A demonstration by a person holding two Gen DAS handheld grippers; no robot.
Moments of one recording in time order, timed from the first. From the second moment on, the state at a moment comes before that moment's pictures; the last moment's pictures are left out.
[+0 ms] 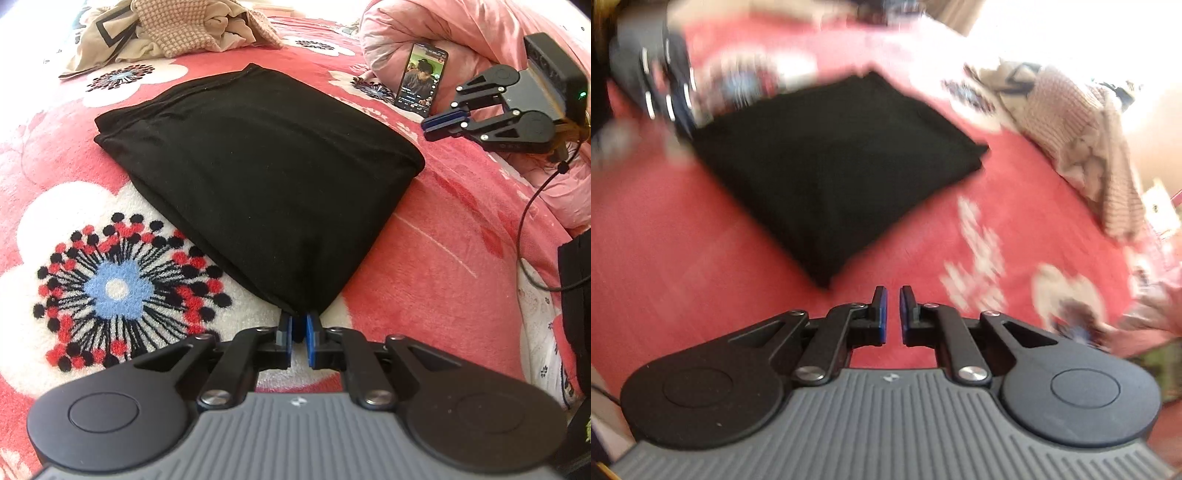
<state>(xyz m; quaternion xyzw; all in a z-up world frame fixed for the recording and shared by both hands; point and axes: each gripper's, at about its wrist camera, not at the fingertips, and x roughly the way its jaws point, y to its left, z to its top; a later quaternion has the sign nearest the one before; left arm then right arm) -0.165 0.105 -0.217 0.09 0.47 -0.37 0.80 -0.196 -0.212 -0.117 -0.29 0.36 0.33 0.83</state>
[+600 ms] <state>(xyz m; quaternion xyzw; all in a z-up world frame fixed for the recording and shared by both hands) -0.161 0.110 -0.220 0.07 0.48 -0.37 0.79 -0.182 -0.228 -0.123 -0.26 0.38 0.29 0.84</state>
